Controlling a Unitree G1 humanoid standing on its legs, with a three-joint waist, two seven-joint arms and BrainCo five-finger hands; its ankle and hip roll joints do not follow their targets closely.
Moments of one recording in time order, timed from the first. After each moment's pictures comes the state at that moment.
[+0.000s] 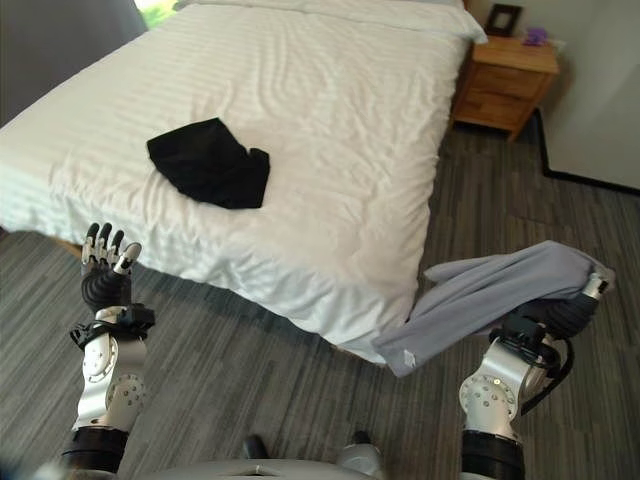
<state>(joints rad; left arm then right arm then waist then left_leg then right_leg) -0.10 0.33 0.08 0.14 -0.65 -0.39 0.20 -0.04 -0.20 -0.36 0.00 1.24 -0.55 -0.03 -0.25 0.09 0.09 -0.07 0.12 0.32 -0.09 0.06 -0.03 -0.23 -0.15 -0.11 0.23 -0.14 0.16</state>
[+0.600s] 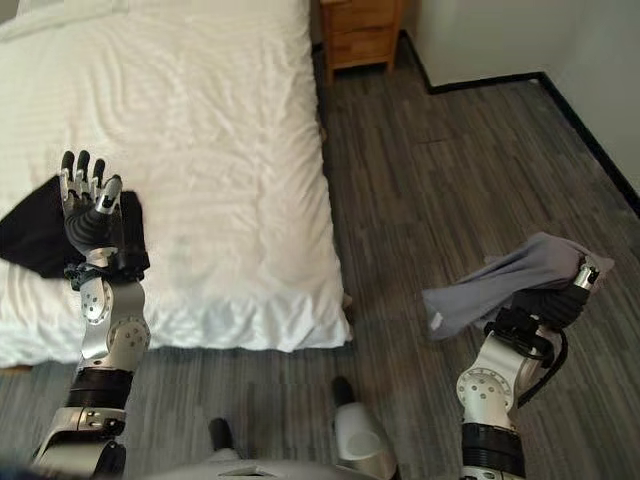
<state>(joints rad) -0.29 0.34 0.10 0.15 -0.70 -0.44 0.19 -0.04 -0.24 -0.29 0.03 1.23 -0.53 -0.01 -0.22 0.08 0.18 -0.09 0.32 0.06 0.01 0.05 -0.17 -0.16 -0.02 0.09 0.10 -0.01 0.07</state>
